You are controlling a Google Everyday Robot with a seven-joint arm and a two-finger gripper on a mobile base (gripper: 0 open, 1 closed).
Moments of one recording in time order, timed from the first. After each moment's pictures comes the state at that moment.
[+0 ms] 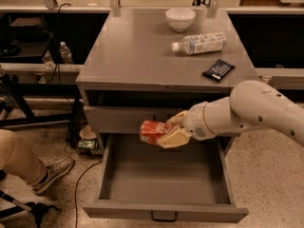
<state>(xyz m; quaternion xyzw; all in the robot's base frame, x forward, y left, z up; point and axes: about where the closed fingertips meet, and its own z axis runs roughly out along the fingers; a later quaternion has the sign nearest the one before) 0.513 -0.055 0.742 -0.50 0.77 0.22 0.34</state>
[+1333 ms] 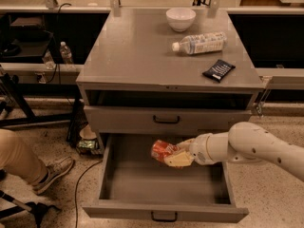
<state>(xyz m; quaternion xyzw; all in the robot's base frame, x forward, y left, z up) 0.518 -0.091 0.610 -0.38 0.83 0.25 0.32</state>
